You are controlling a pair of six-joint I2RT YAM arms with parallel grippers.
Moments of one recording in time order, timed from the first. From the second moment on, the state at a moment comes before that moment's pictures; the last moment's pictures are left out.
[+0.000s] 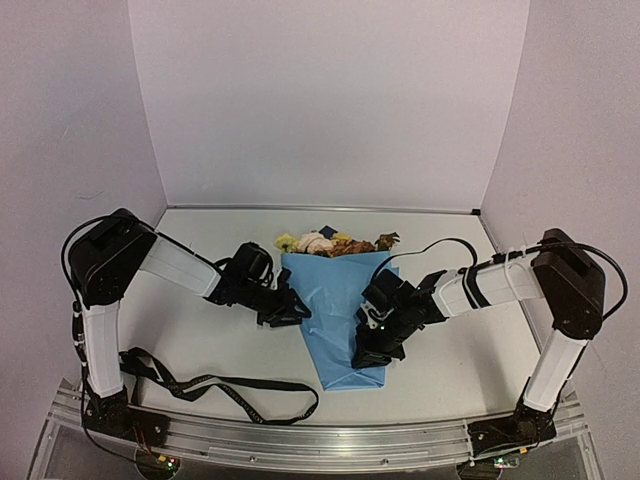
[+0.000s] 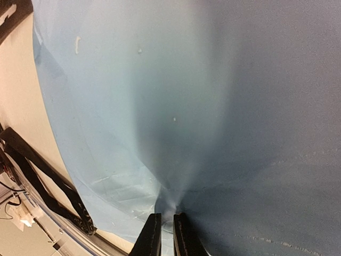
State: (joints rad) left arm -0.71 2.00 1.03 0.16 0.58 -0.91; right arm 0.88 1.80 0.97 -0.38 -0.35 0.83
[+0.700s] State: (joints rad) left arm -0.62 1.93 1.14 0.01 0.66 -0.73; right arm 0.88 1.83 0.99 -0.39 -0.39 0.83
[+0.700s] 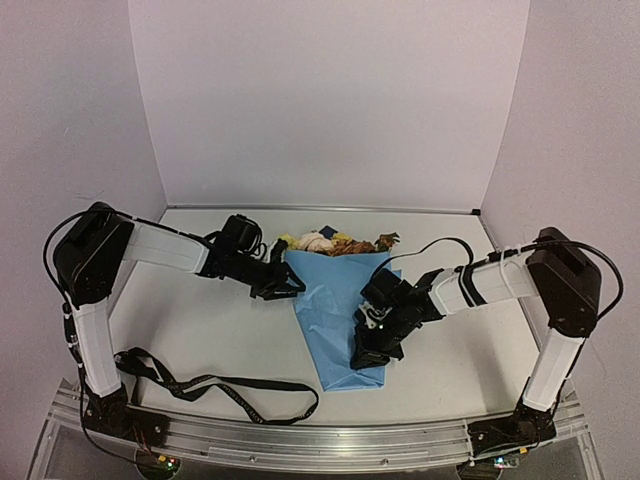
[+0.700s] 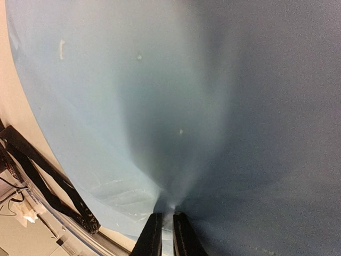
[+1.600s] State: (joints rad) left arm -0.52 2.22 1.39 -0.02 0.76 -0.78; right arm 0.87 1.85 1.01 -0.39 -0.42 0.83
